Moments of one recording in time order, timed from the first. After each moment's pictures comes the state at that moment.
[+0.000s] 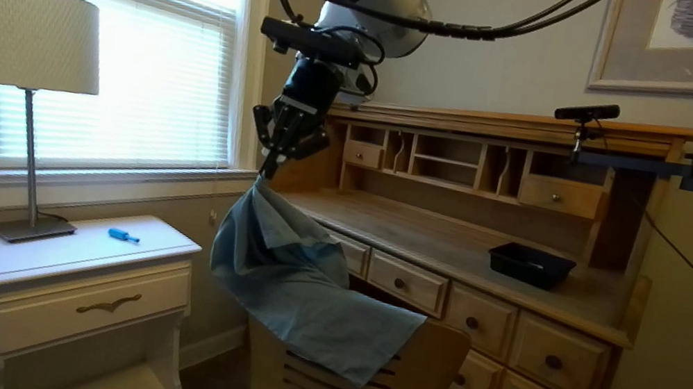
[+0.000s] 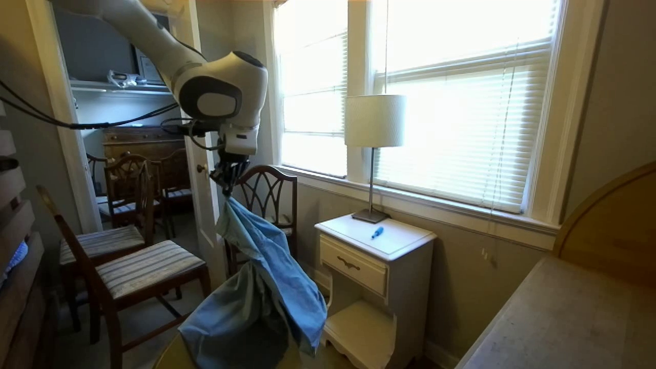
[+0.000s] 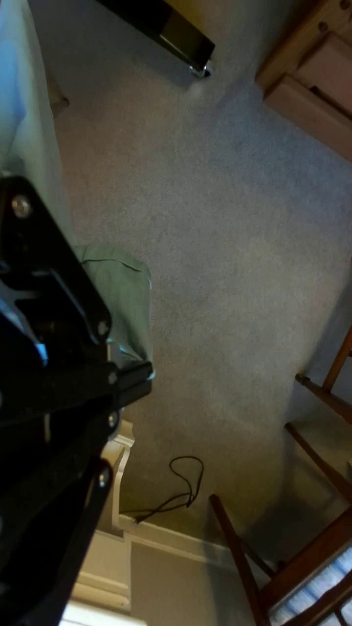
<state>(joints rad) 0.21 0.61 0.20 -1.59 0.48 2.30 1.09</state>
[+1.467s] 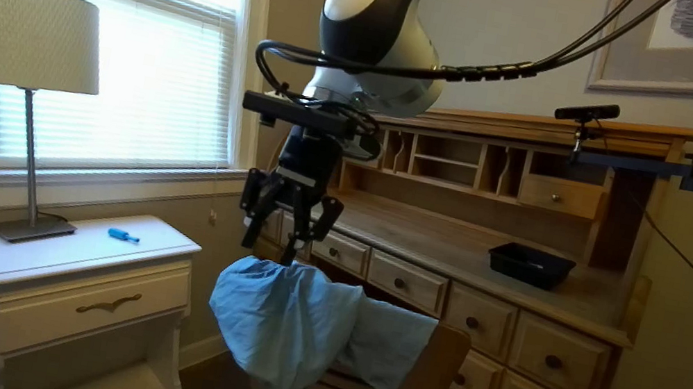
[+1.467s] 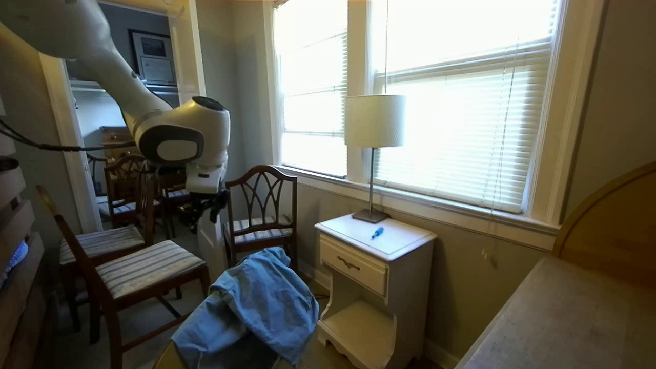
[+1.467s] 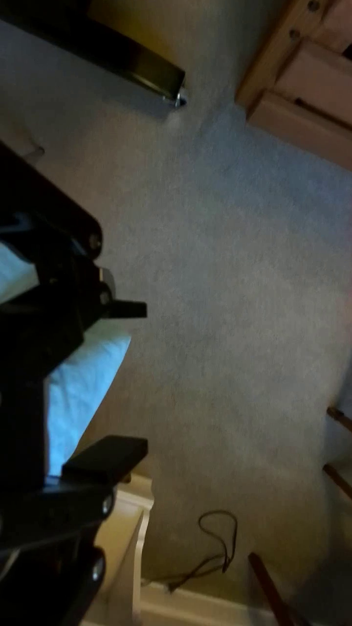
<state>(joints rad) 0.32 0.65 0.20 -1.79 0.49 2.58 1.24</state>
